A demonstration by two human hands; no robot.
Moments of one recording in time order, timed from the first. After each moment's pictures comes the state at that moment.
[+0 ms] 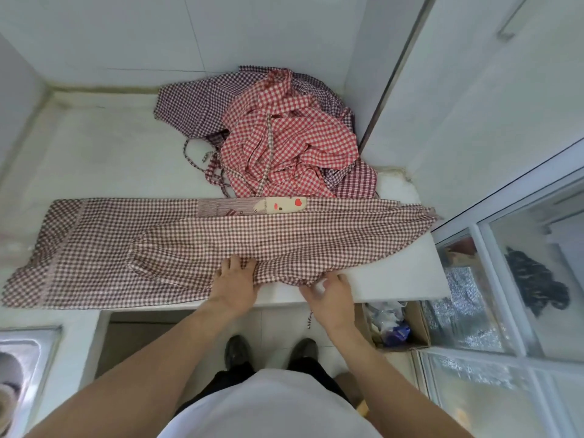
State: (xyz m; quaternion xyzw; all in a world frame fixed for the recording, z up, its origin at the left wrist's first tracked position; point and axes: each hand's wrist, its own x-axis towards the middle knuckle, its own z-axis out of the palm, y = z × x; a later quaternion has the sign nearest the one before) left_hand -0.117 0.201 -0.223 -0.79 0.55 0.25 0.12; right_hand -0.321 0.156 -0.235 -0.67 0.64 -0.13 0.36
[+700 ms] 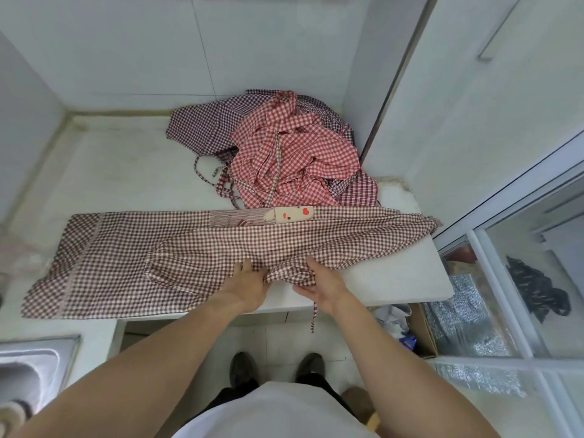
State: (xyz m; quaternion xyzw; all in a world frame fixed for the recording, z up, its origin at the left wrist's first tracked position) left_hand -0.101 0.194 -0.204 -0.74 0.56 0.33 0.13; right_hand -0.274 0.129 -0.202 -0.21 0.57 -0.22 0.76
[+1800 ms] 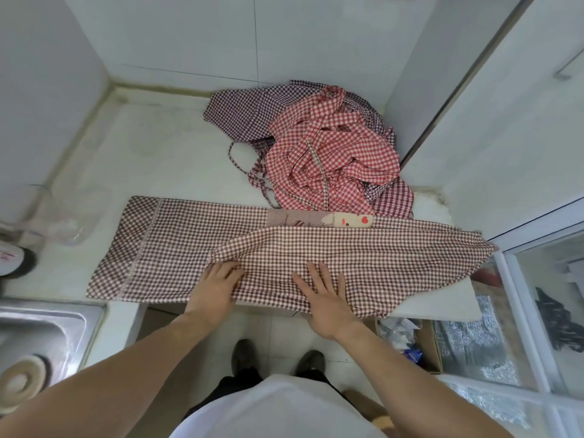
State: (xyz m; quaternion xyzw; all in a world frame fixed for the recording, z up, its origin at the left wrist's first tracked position) left_hand -0.019 0.286 -0.231 -0.77 0.61 0.18 -0.02; right_hand -0.270 0.167 -0.241 -0.89 0.35 0.21 0.21
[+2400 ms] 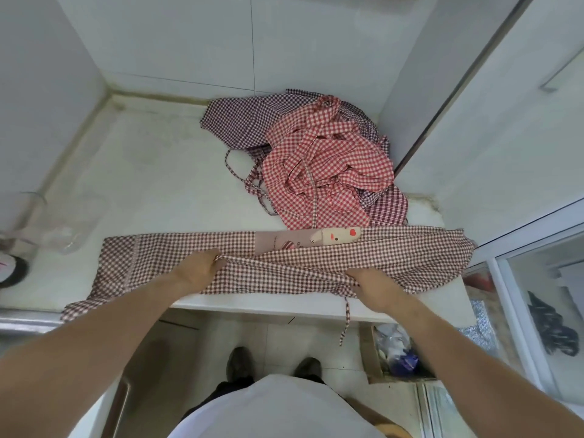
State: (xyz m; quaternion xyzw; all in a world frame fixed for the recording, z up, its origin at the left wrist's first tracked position) left_hand 0.034 0.237 -0.208 -0.81 0.49 0.33 -0.01; right_hand -0.318 0.082 -0.186 -0.88 0.39 0.16 0.24
